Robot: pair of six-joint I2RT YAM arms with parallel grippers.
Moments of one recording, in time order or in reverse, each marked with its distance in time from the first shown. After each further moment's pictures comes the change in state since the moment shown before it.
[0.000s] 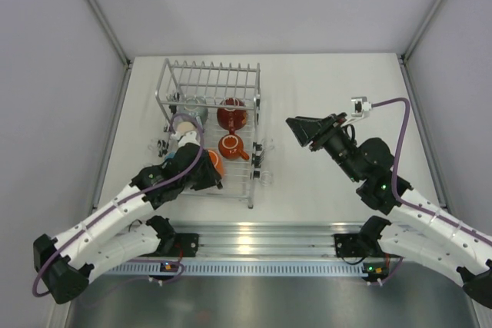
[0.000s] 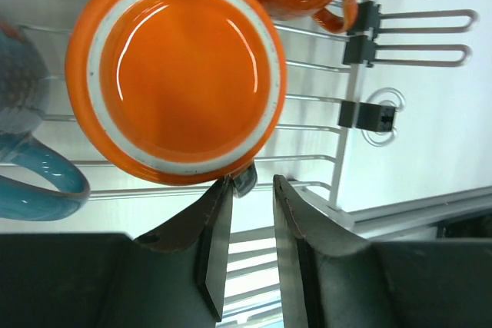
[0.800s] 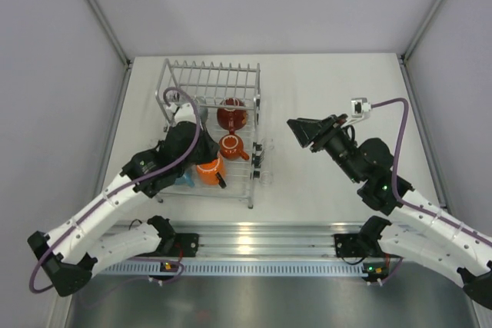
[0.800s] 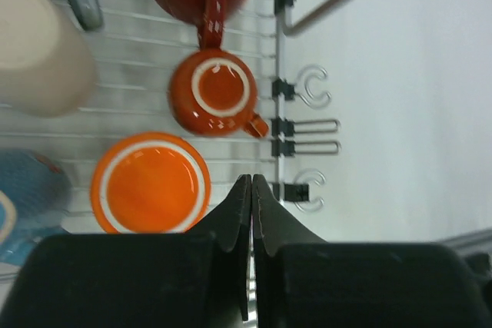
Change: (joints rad) left arm -0.012 0.053 0.251 0.047 -0.072 0.138; right arm -0.001 -0.009 0.000 -0.037 0.015 0.000
